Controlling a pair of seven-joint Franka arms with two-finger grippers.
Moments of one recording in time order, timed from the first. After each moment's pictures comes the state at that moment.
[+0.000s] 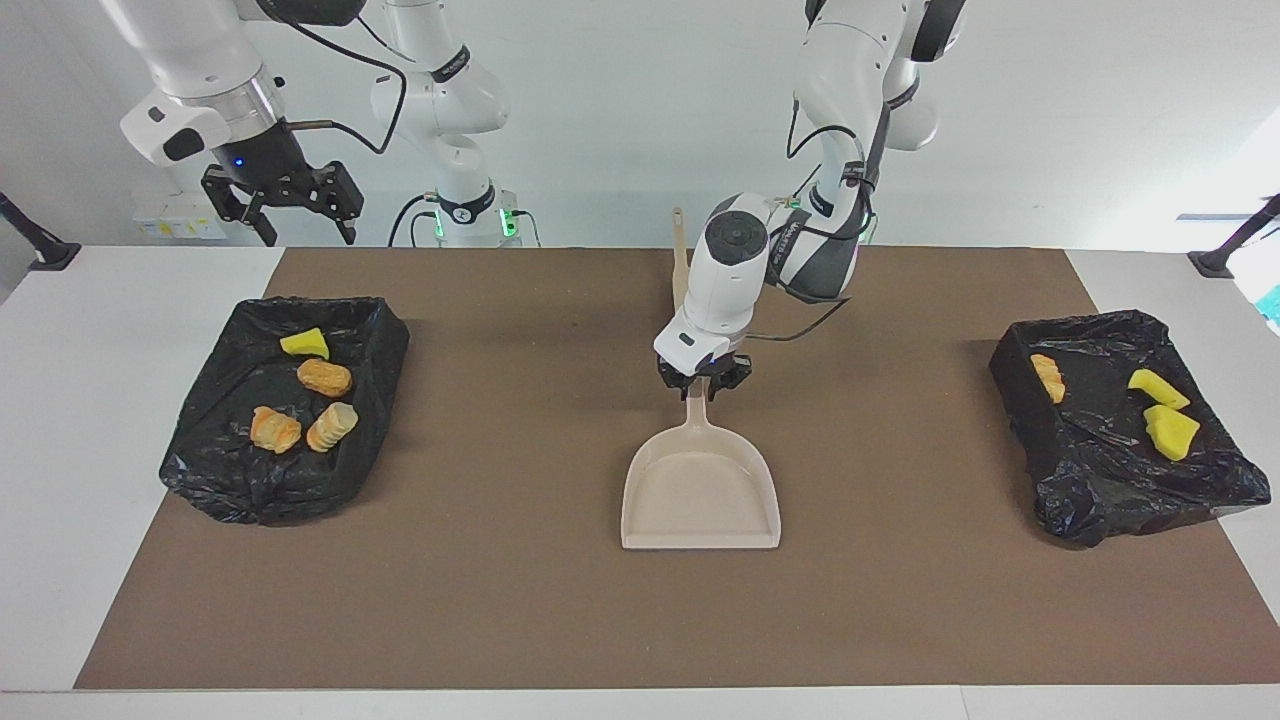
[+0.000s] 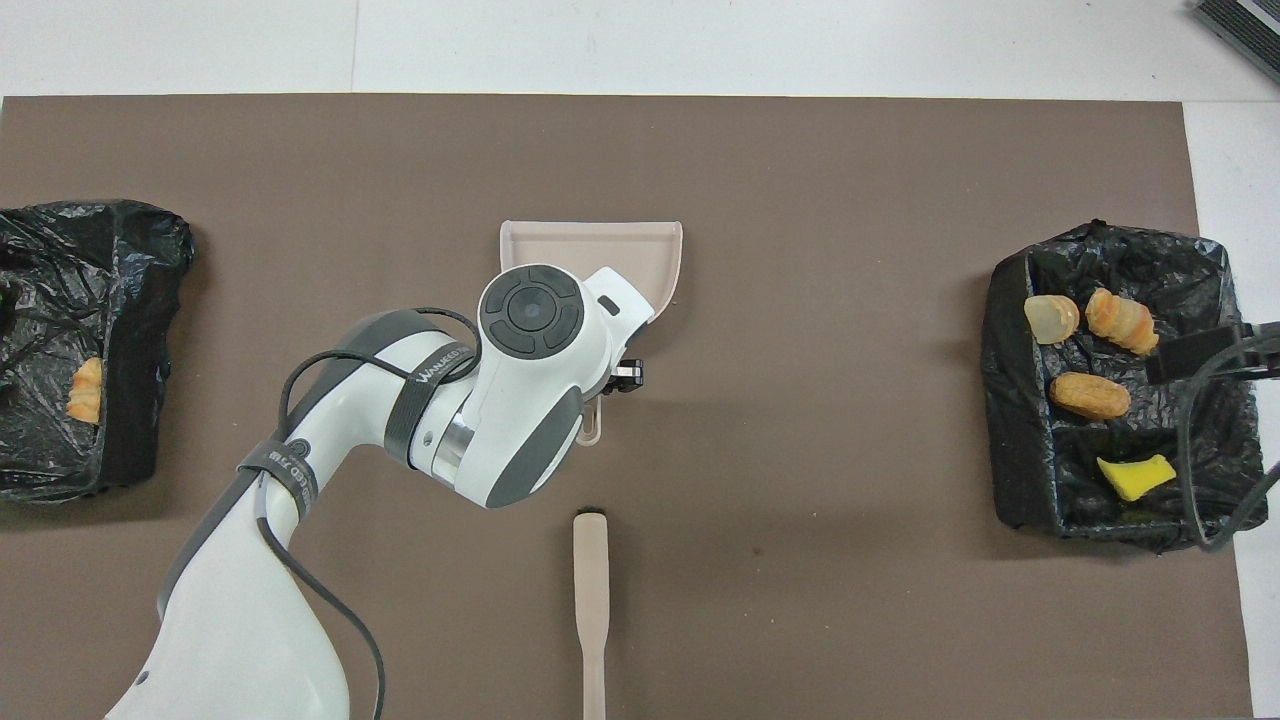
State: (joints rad) left arm -0.60 0.37 -0.03 -1.77 -0.05 2.14 -0.53; right arm 0.01 -0.07 -0.06 -1.59 -0.01 1.49 -0.07
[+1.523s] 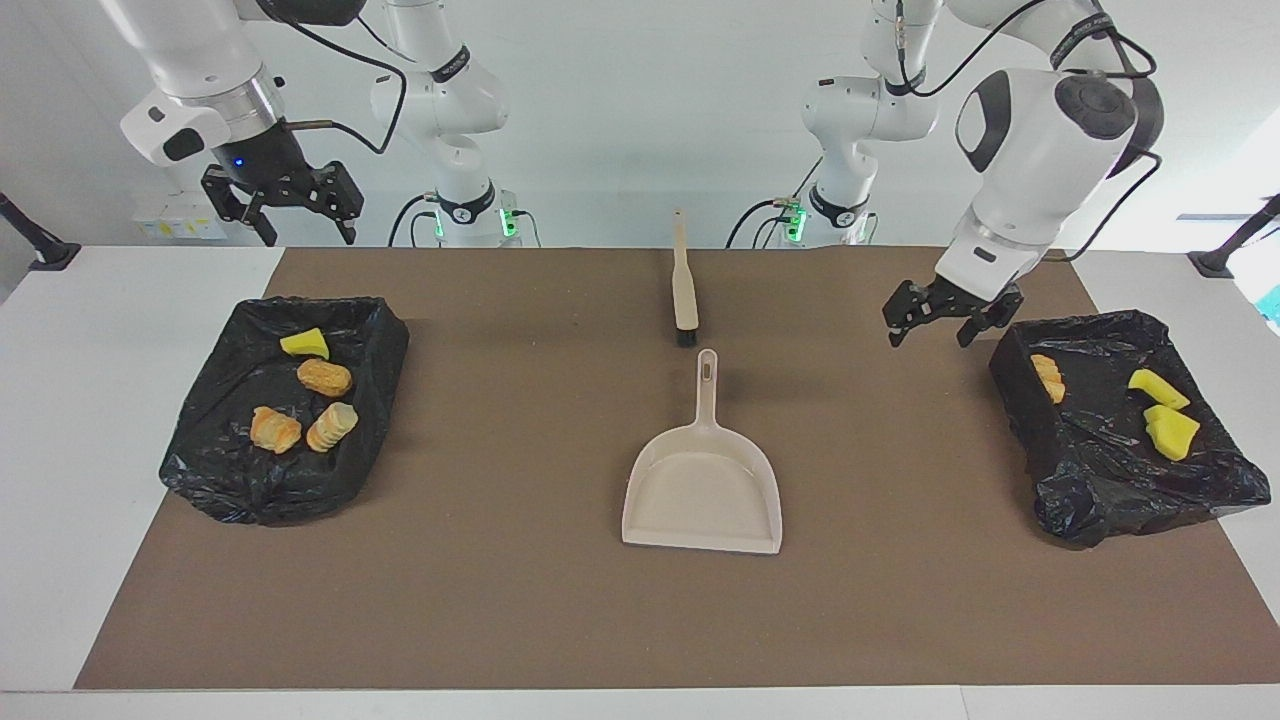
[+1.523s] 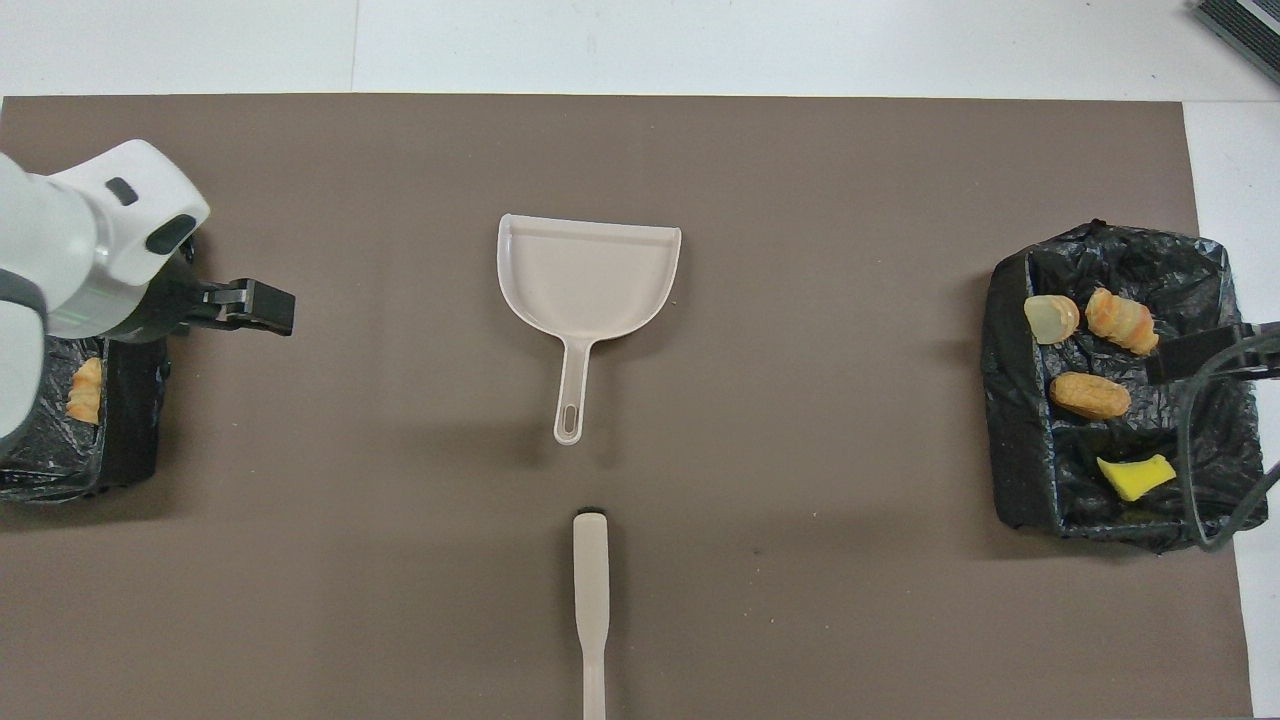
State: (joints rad) left arm -0.13 0.02 -0.01 -1.72 -0.03 1.75 -0.05; right arm 0.01 -0.07 -0.06 -1.59 -0.01 1.49 -0.07
